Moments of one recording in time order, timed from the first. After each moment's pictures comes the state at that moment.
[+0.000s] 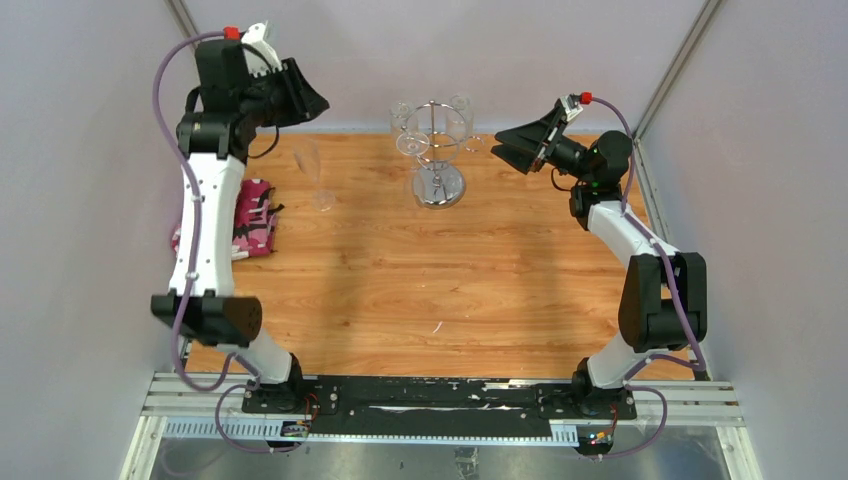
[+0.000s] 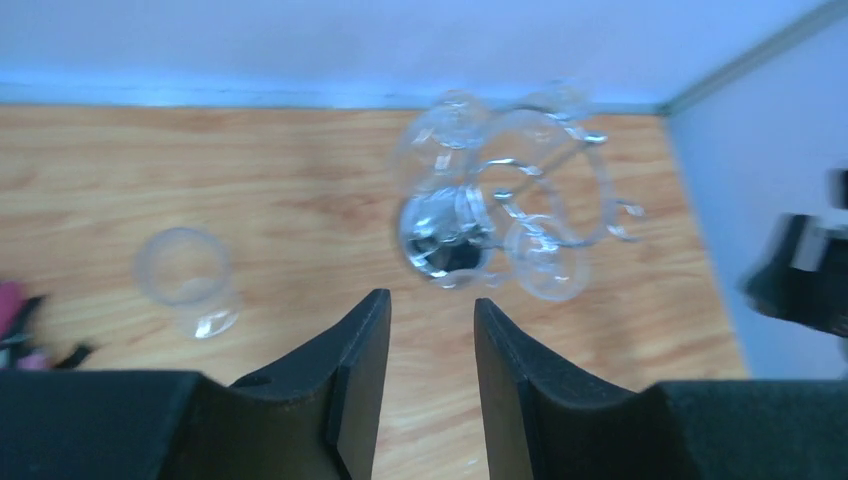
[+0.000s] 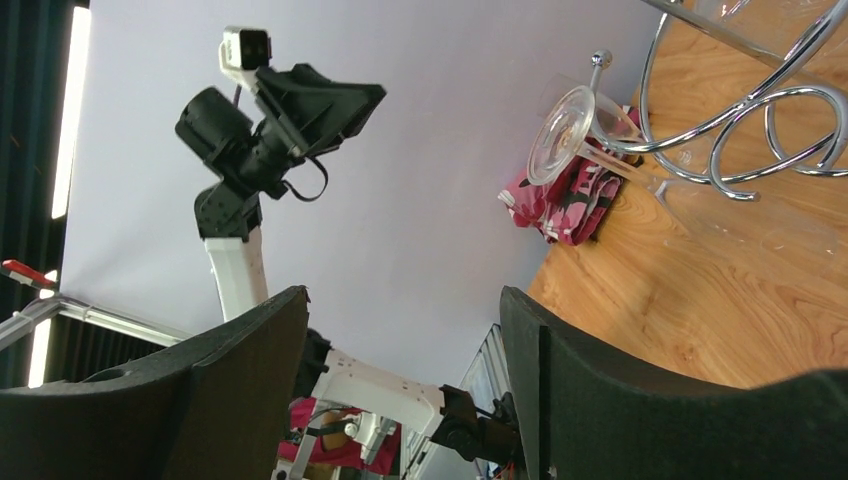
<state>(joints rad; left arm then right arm) -0.01 1.69 2.17 -0.91 0.33 -0.25 0.07 1.60 1.11 0.86 -1.00 1.47</state>
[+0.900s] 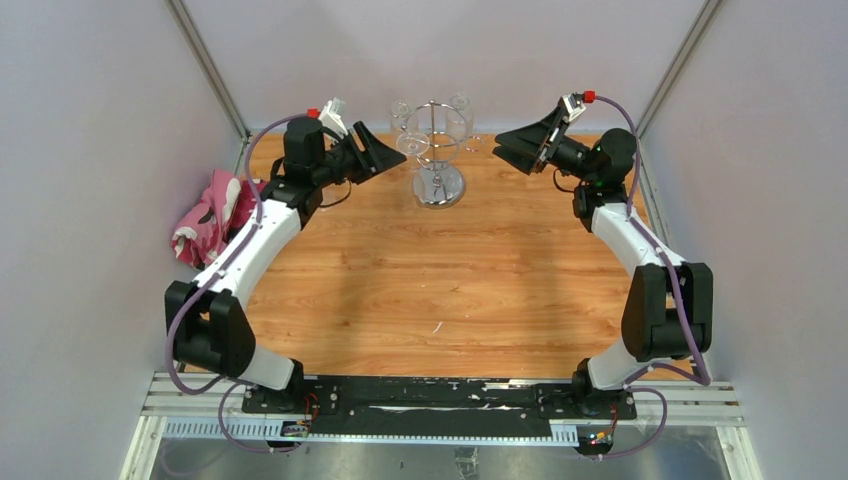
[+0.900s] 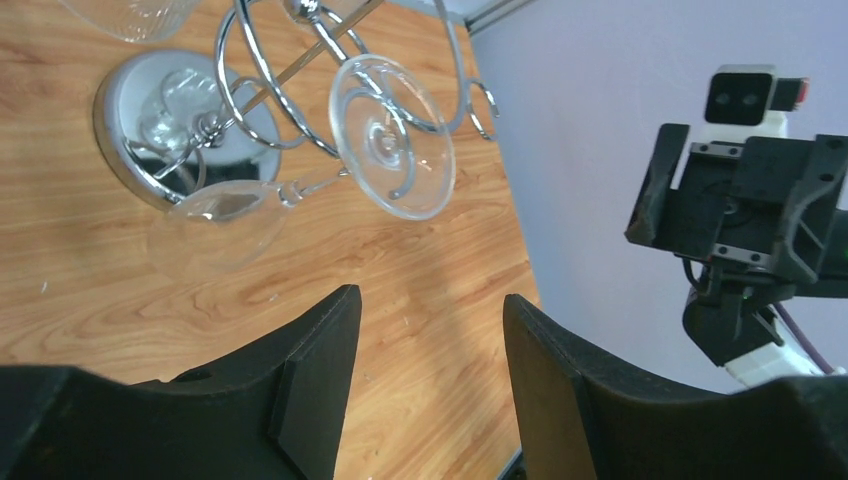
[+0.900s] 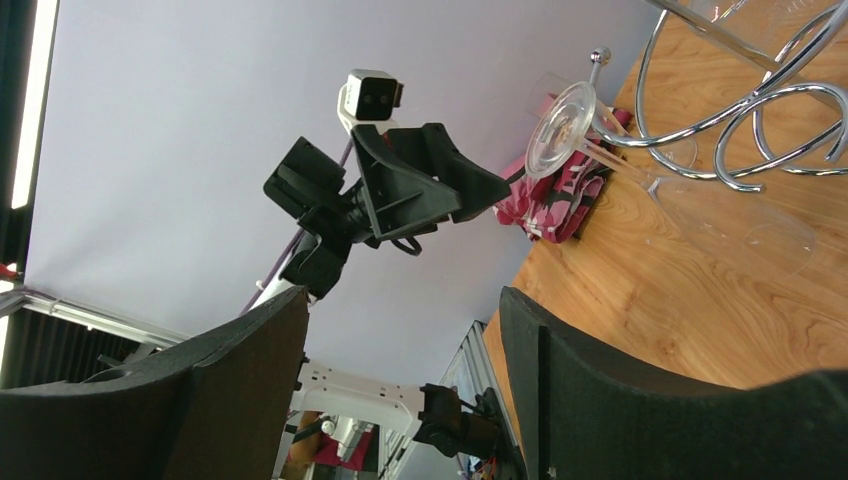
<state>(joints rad) -0.25 1.43 1.24 -0.05 0.50 -0.77 0.07 1.54 1.11 0.76 -1.00 1.38</state>
